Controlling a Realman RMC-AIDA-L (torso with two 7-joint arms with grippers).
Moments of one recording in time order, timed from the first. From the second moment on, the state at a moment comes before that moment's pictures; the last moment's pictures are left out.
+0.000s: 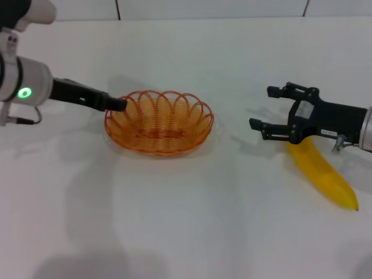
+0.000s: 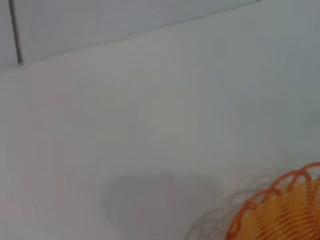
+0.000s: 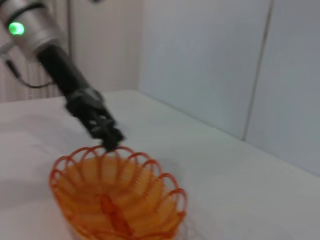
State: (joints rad) left arm -0.70 -2.04 1.19 0.88 2.32 1.10 -2.30; right arm 0.40 2.01 -0.98 -0.51 -1.61 -1.24 0.96
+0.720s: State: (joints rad) left arm 0.02 -2.04 1.64 1.22 1.31 0.76 -1.10; right arm 0.37 2.01 -0.91 -0.51 -1.61 -1.24 0.96
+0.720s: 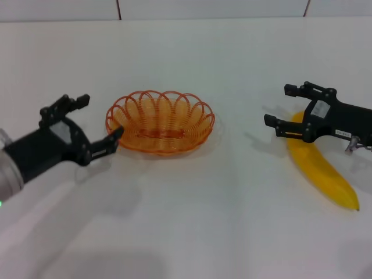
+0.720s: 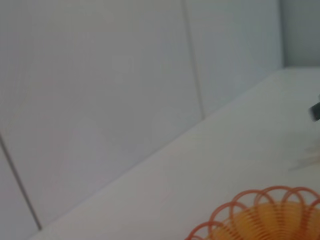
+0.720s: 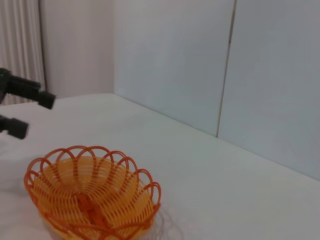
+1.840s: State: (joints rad) left arm -0.40 -1.94 1.57 0.02 0.64 1.48 -0.47; right arm 0.37 2.01 -0.90 -0.52 -1.65 -1.25 0.95
